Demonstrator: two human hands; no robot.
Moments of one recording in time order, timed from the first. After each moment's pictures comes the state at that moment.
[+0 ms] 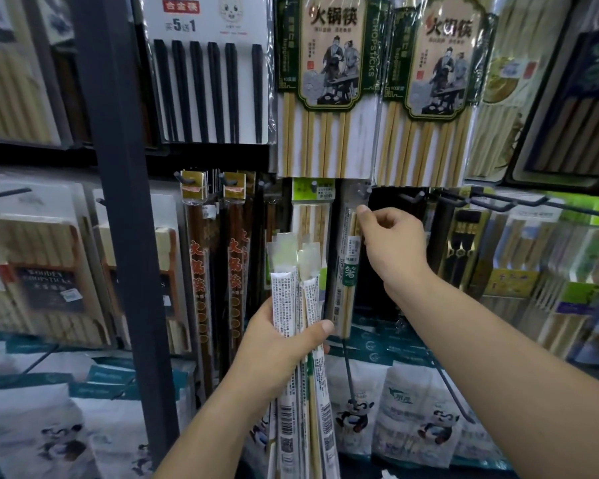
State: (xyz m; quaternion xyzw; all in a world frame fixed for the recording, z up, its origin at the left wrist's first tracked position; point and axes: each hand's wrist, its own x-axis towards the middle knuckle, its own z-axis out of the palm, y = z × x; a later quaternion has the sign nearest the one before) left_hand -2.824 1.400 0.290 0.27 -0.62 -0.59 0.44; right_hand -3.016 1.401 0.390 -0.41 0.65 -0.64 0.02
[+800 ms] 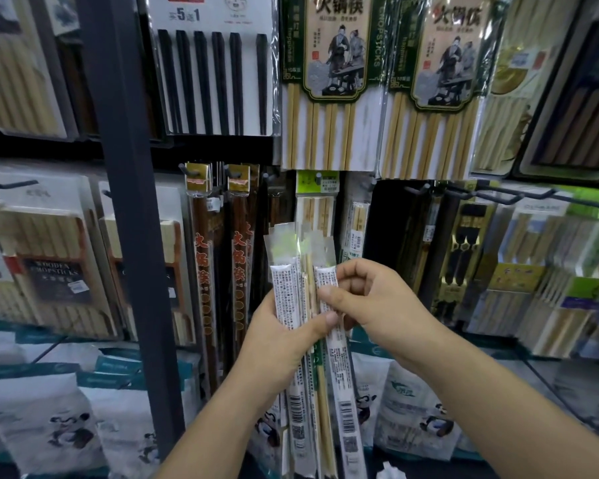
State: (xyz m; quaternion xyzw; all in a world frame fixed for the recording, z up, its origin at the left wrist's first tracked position) left_hand -2.825 1.402 0.287 0.22 -0.63 -0.58 0.47; right_hand -2.971 1.468 0.350 -0.53 0.58 -0.54 0.28
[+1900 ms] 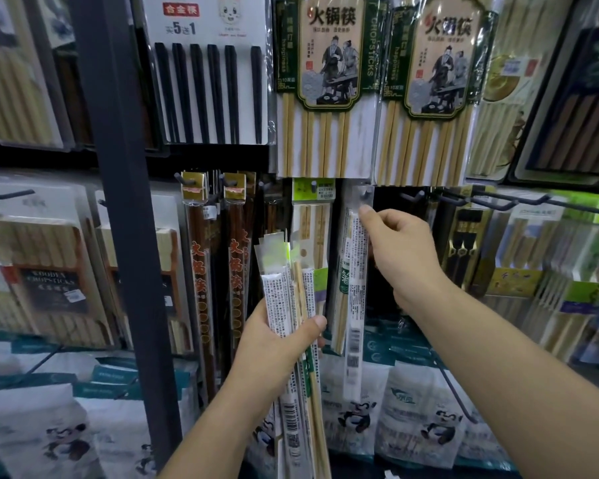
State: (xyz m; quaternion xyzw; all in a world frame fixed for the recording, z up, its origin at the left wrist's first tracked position) left_hand -2.824 1.402 0.287 0.28 -0.63 -0.55 0.47; right_hand -2.999 1.432 0.397 -0.45 0.61 -0.65 0.09
